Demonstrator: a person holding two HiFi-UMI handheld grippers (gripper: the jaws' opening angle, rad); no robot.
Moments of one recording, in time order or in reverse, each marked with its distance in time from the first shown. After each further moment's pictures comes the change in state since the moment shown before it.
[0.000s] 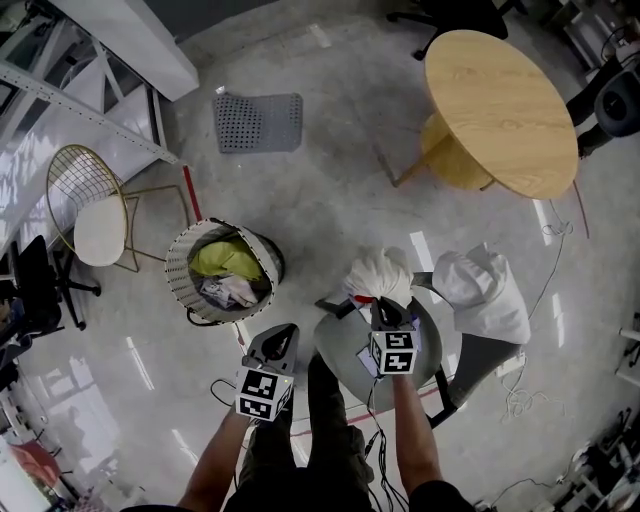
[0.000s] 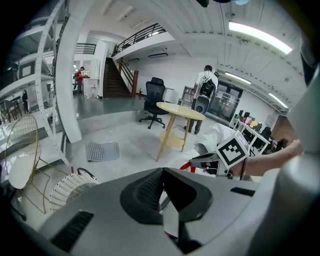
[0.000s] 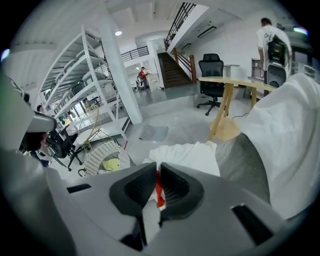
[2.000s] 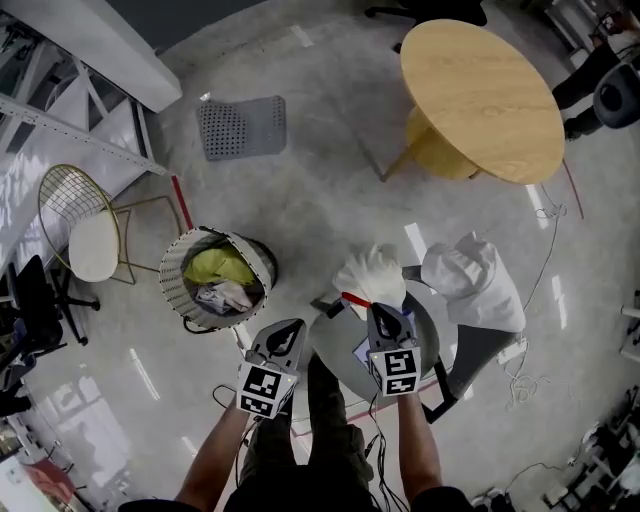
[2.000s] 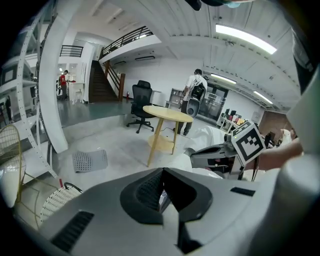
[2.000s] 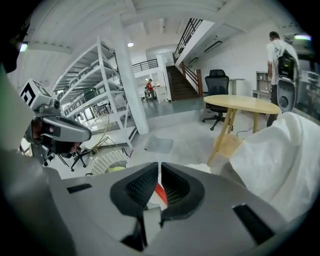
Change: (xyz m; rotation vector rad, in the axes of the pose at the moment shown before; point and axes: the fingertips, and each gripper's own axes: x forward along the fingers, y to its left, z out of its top) left arm 0.019 -0.028 0.030 0.100 -0.038 -0.114; right arm -0.060 0.017 0.043 -0.087 -0.151 0.043
